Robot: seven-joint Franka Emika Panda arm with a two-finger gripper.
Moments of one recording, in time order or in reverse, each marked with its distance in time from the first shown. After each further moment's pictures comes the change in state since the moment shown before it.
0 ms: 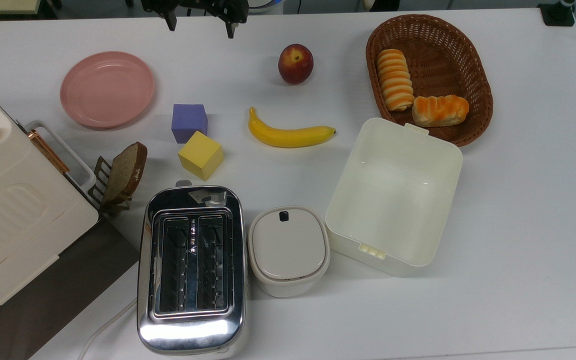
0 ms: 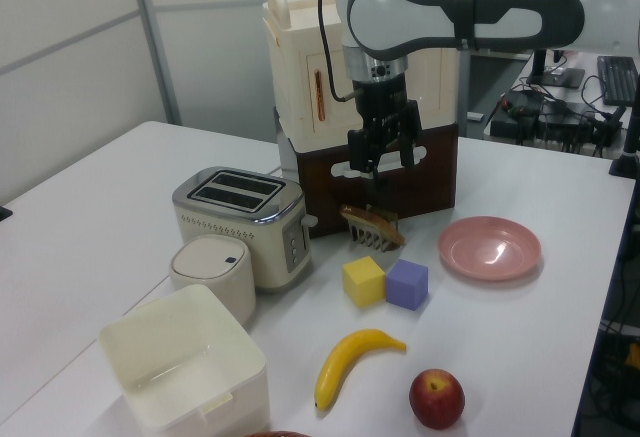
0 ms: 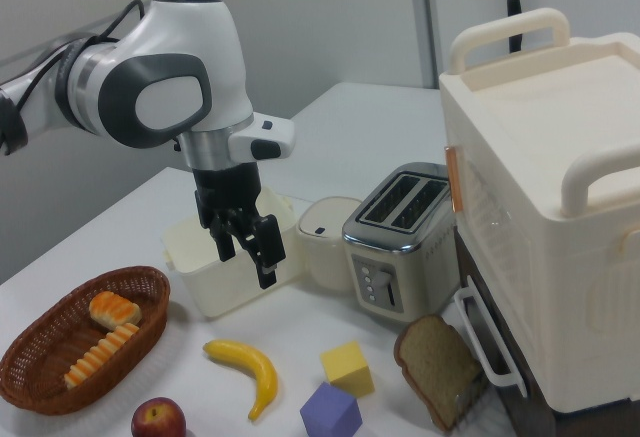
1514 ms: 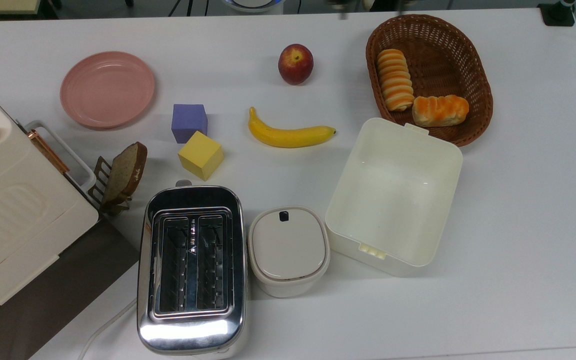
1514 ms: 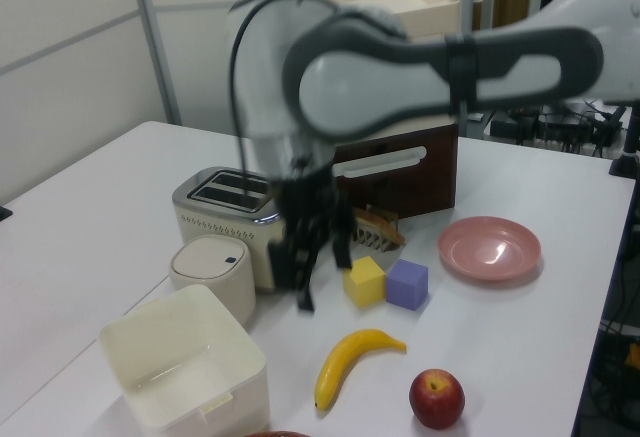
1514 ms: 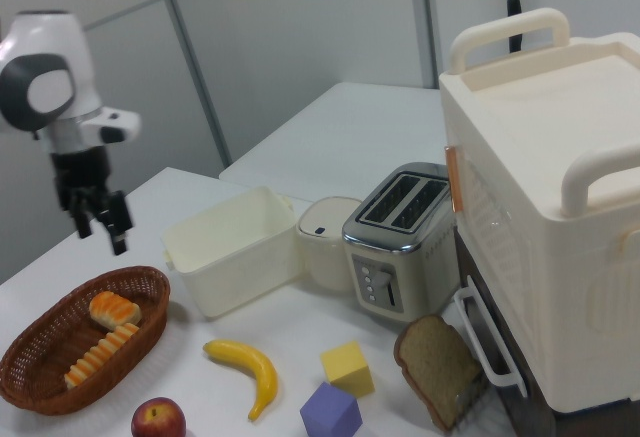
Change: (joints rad) arm 0.328 0.026 0.168 -0.003 0.073 0.002 0.312
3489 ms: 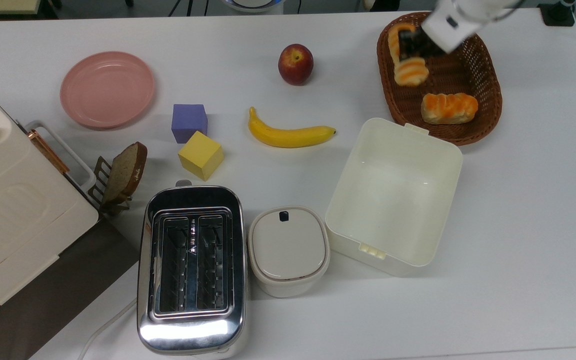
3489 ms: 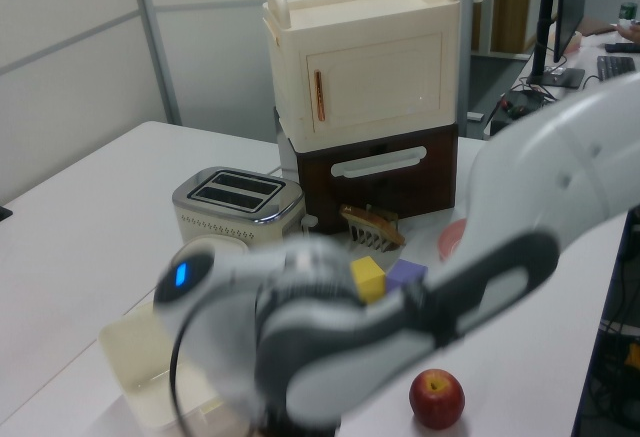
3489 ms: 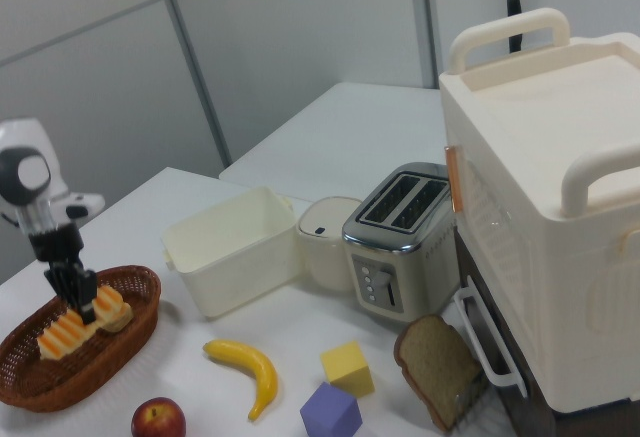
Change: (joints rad) arm 0.265 0.179 -0.011 -0.127 -0.145 0.146 0.232
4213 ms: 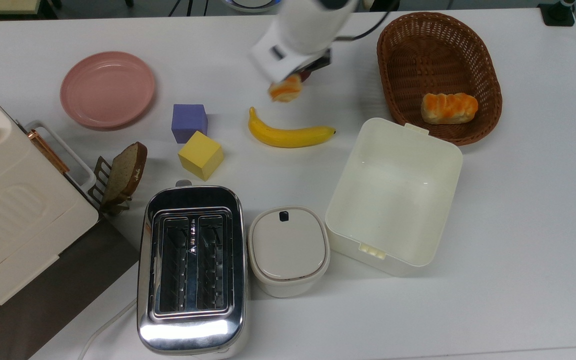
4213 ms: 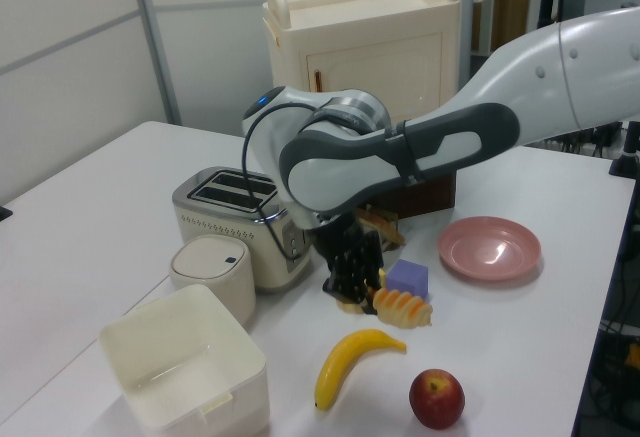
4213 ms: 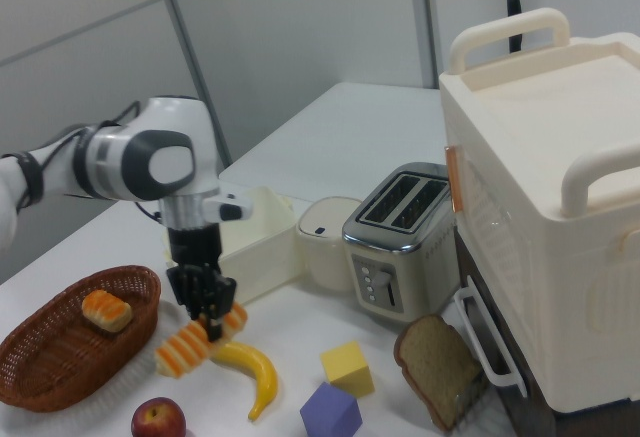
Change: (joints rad) arm -0.417 -0.054 -0.067 -0.007 -0.003 -0.112 -0.437
